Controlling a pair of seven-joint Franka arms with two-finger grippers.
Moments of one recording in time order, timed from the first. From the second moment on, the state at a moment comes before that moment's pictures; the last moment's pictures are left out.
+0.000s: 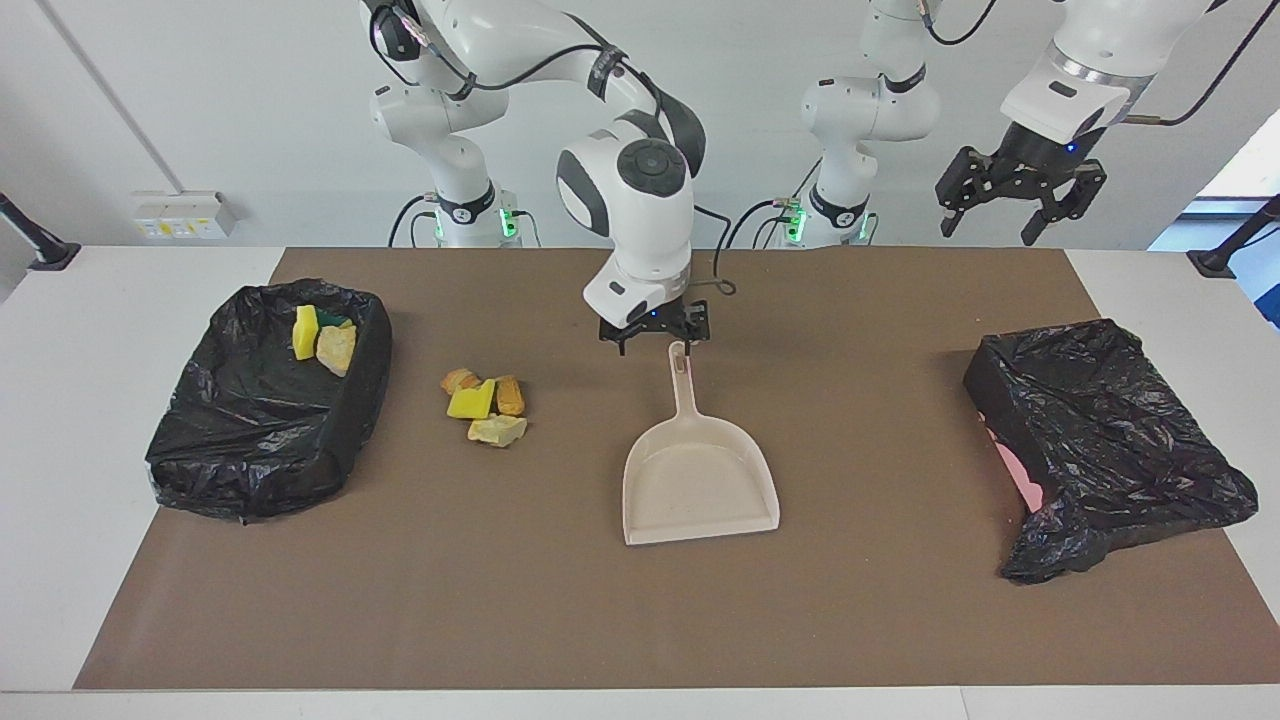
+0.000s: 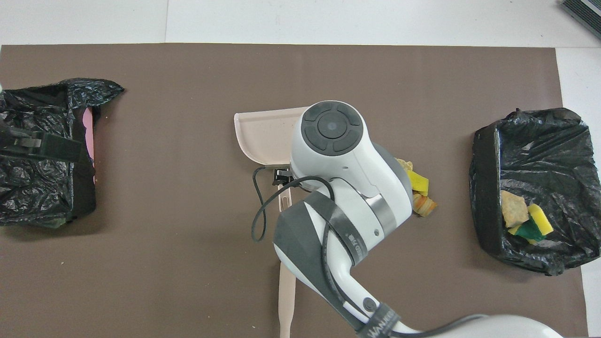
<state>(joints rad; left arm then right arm) -0.17 0.00 0.01 -1.43 -0.03 1.47 0.02 0.38 0.30 0.23 -1.54 0.02 1.77 0.66</state>
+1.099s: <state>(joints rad) -0.52 0.18 -0.02 -1.73 -0.03 1.99 -0.38 0.73 -0.21 0.24 -2.34 0.37 2.09 0.87</state>
